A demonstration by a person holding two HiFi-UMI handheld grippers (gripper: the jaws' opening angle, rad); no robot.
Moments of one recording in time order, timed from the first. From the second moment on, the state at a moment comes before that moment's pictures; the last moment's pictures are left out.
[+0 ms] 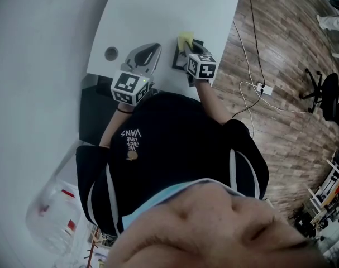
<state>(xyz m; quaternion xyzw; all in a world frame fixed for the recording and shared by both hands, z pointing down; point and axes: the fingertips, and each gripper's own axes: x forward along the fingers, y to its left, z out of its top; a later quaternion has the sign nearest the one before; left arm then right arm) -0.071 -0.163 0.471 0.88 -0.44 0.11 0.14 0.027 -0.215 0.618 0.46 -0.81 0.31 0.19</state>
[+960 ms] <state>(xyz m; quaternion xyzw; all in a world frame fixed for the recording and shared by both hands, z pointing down) -0.060 -0.158 0.472 0.88 -0.43 0.11 0.14 0.044 -0.214 0.642 0.48 -0.79 0.32 0.22</state>
